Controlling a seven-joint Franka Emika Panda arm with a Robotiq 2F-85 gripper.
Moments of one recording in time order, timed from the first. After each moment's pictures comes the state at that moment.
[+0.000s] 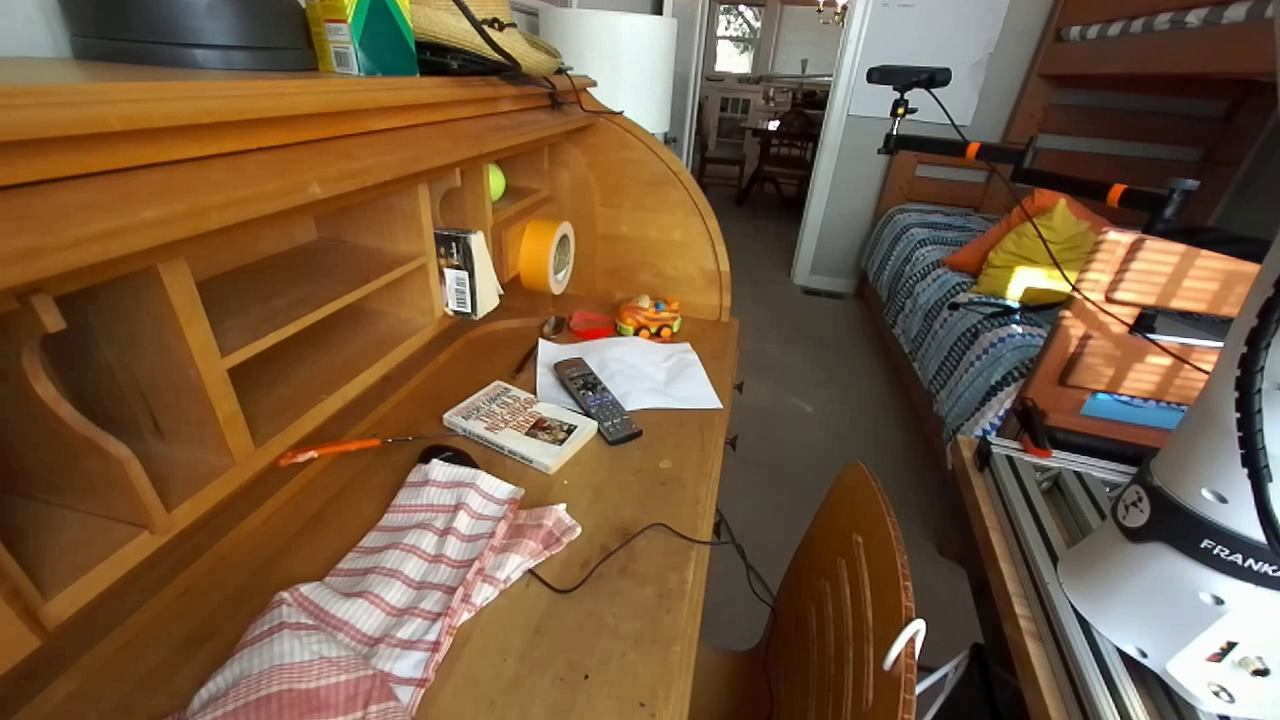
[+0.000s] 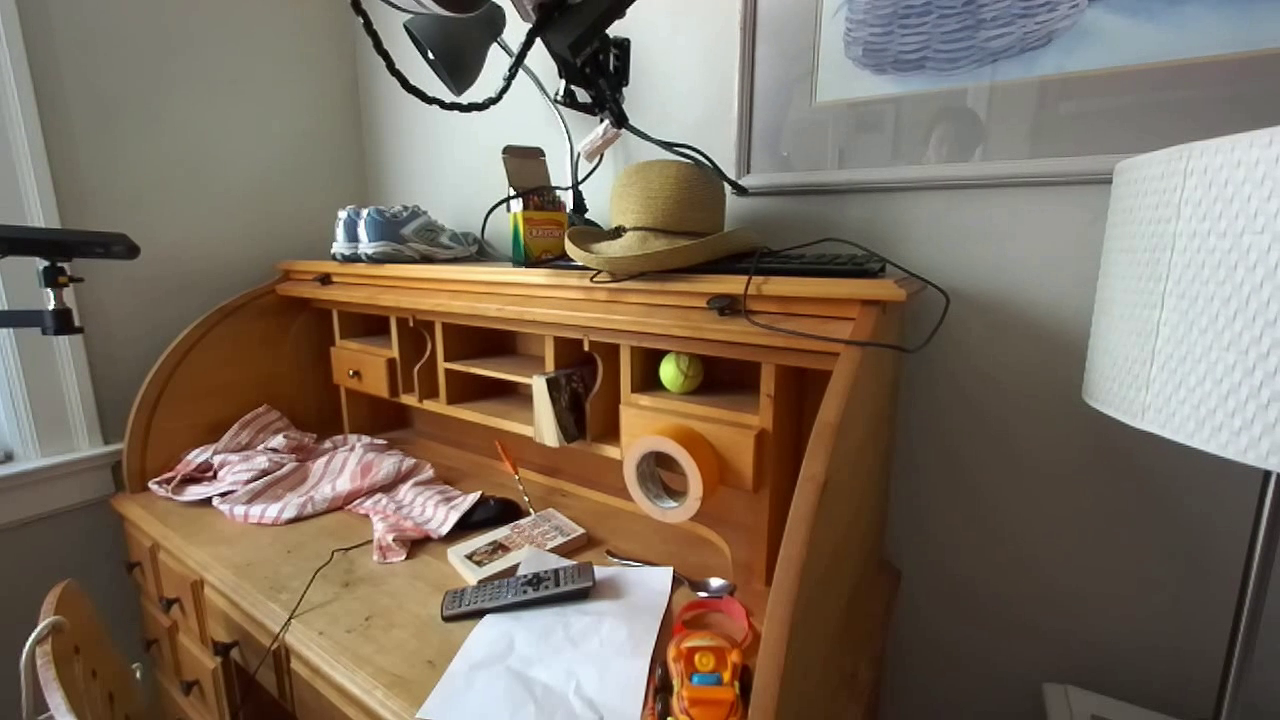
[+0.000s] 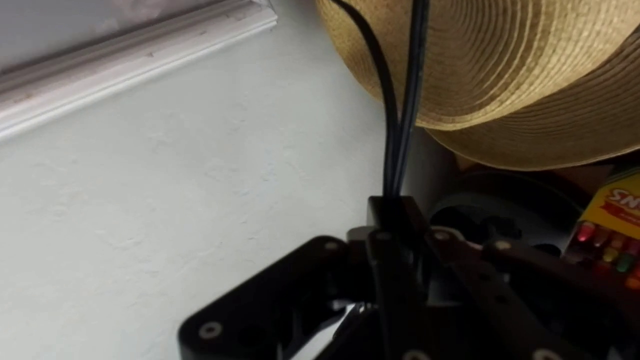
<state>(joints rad) -0.34 0.46 0.21 -0.98 0.21 2.30 -1.52</state>
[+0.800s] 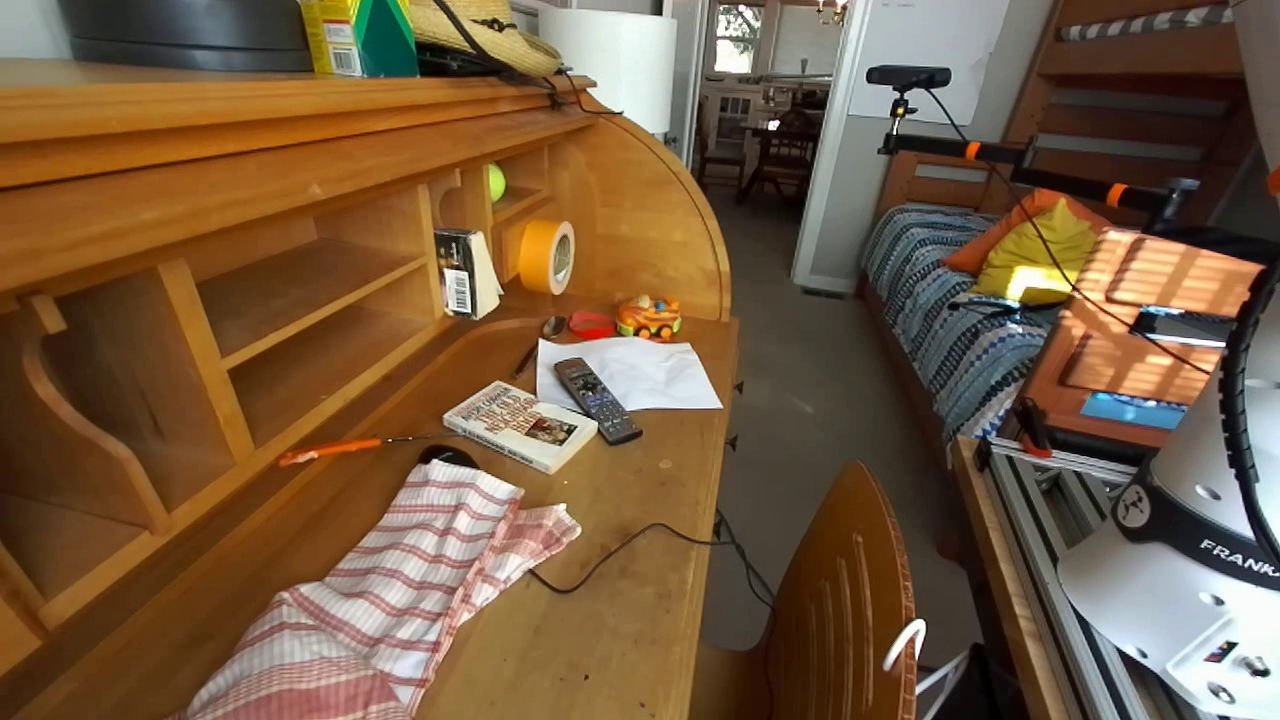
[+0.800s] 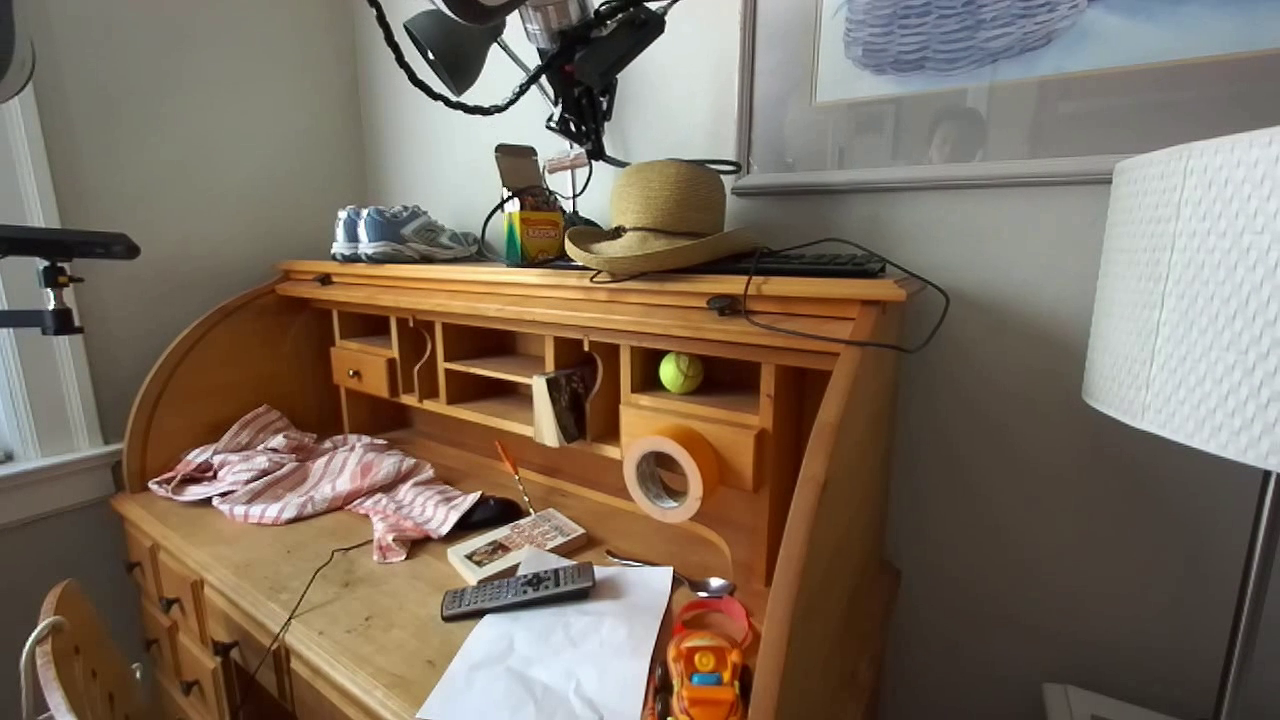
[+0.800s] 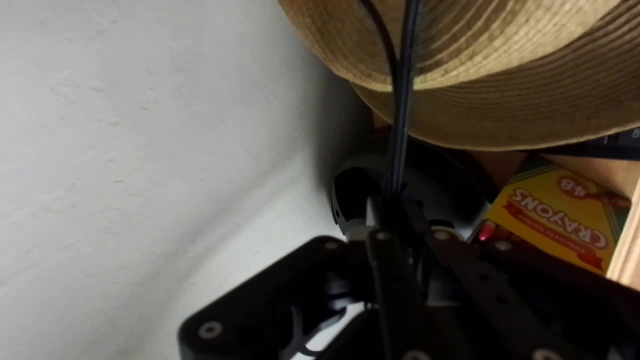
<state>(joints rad) -0.41 0.55 0.31 -0.87 0.33 2.07 -1.83</state>
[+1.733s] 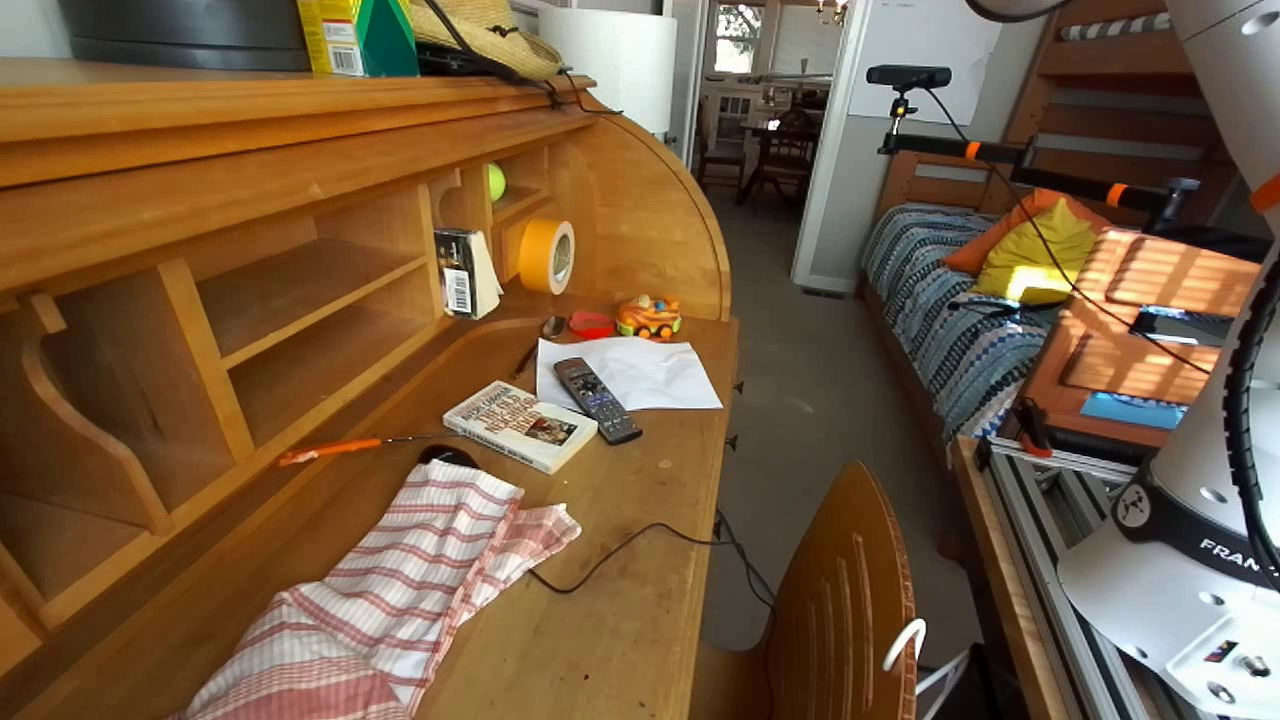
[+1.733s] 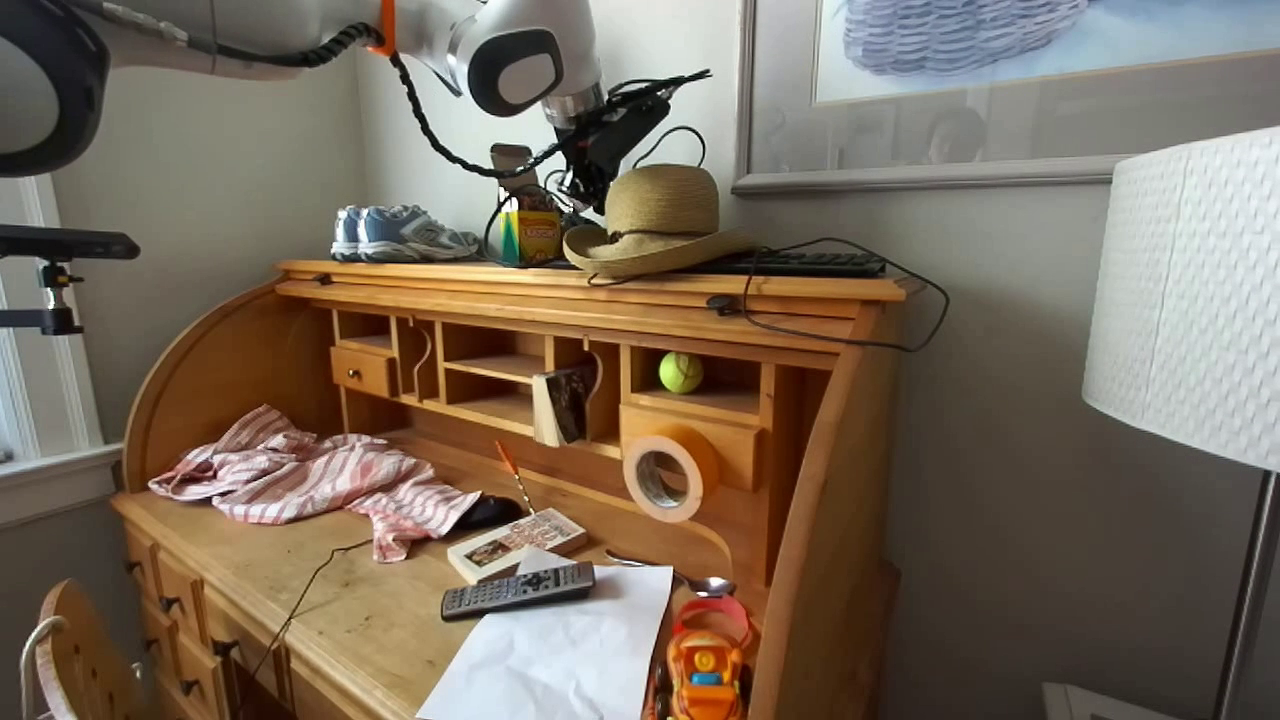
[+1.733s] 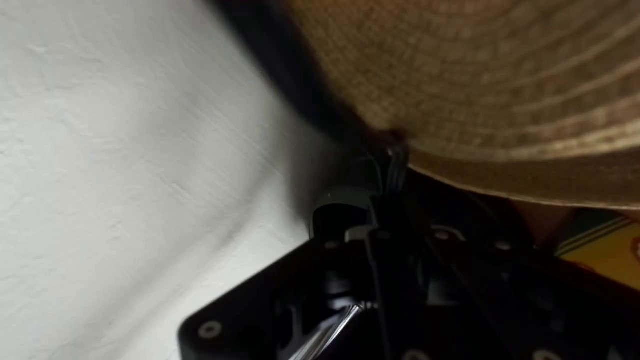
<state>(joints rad) -0.35 0.68 0.32 -0.86 0.33 2.18 -1.83</state>
